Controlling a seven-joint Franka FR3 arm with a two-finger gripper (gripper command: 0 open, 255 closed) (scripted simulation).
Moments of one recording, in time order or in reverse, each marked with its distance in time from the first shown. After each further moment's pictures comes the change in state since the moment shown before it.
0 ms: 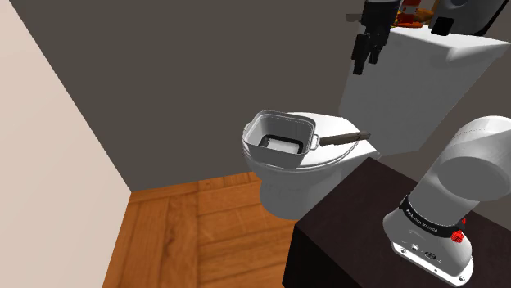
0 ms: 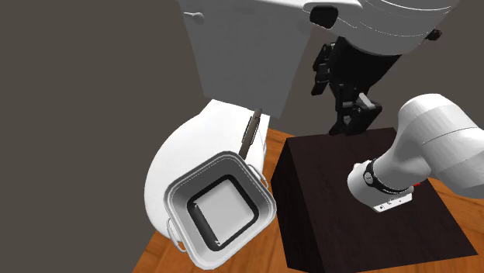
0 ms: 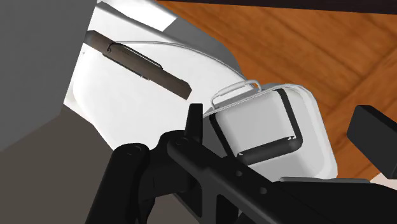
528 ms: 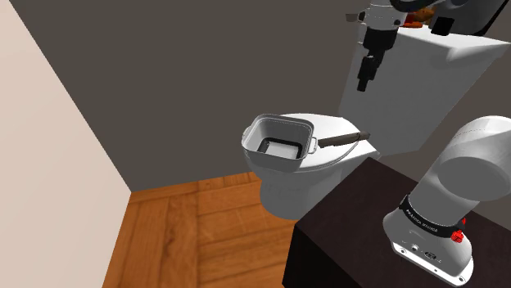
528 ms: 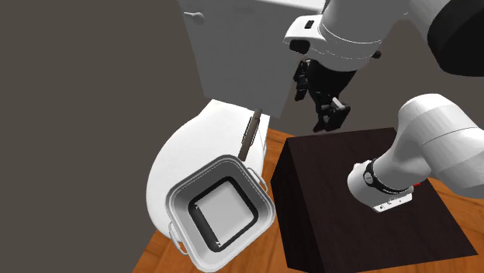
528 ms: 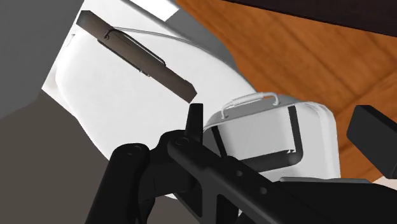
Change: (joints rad) arm 0.003 -0.016 -0.136 -0.161 -0.074 0.171 -0.204
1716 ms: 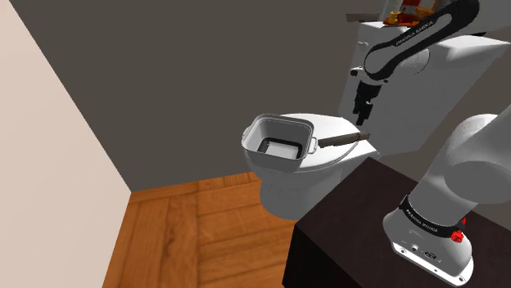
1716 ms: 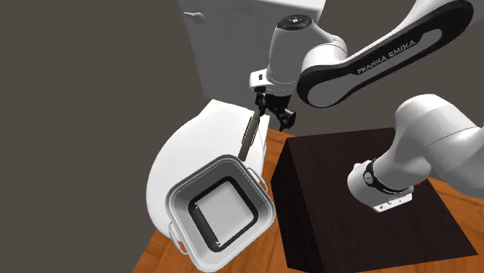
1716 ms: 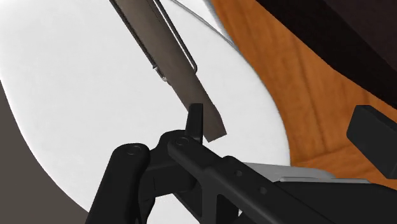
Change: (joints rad) arm 0.120 0.456 -0.543 -0.124 -0.066 0.640 -0.729
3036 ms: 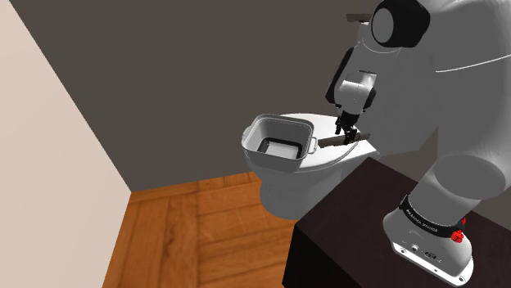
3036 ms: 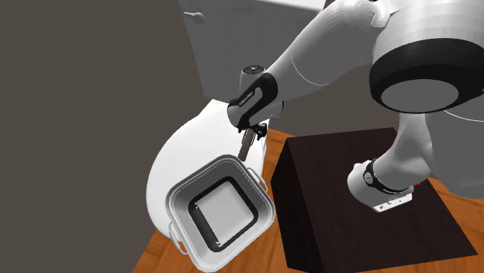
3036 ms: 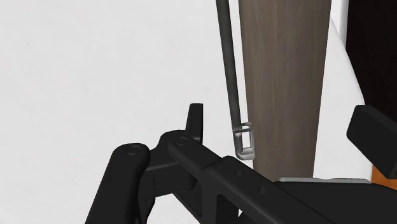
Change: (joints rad) arm -0.163 0.860 0.195 0.368 0.998 0.219 -1.127
